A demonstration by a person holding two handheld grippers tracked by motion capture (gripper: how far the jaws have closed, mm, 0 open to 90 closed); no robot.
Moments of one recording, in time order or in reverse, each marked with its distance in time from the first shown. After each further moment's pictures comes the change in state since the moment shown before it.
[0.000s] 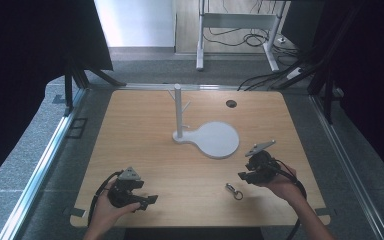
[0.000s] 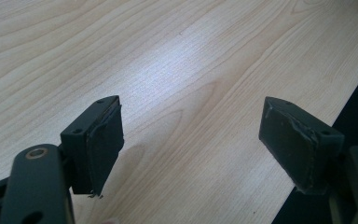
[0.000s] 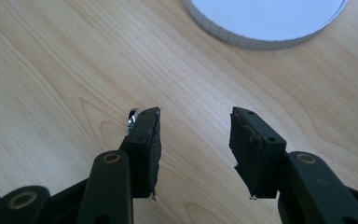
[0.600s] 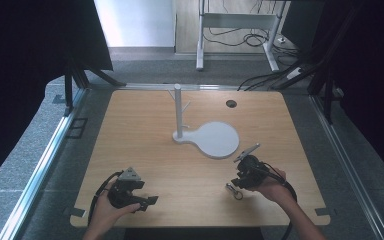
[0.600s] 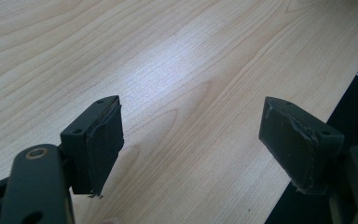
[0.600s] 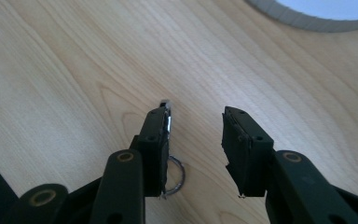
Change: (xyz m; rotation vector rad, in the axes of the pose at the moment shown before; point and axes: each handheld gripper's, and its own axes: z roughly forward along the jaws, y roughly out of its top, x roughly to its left) left arm -0.001 0.000 -0.001 -0.001 -0.011 0.009; right arm 0.018 0.005 0.026 0.109 0.053 -0.032
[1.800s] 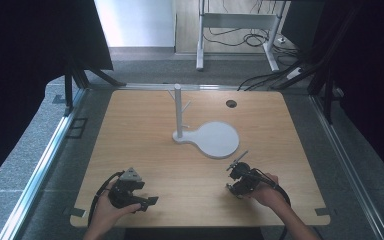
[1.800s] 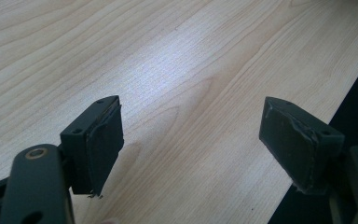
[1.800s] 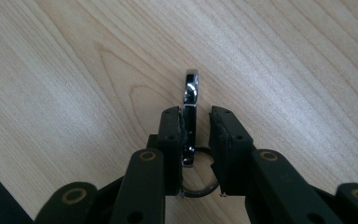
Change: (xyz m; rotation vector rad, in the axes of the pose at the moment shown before) left arm 0.001 0.000 0.003 0.016 0.002 0.003; right arm 0.009 -0.004 0.032 0.151 0.038 -0.007
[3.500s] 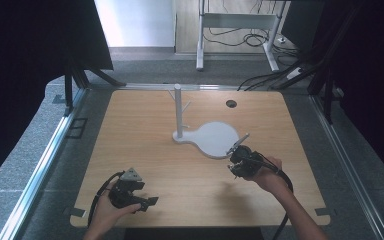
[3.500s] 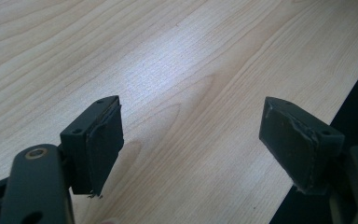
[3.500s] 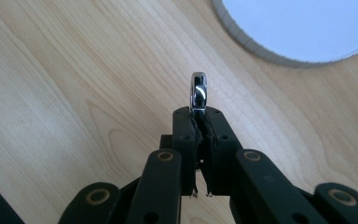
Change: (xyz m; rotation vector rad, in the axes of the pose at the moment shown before) left arm 0.001 -0.001 0.002 0.012 -0.001 -0.002; right arm -0.007 0.033 -0.049 -0.082 -0.108 -0.065
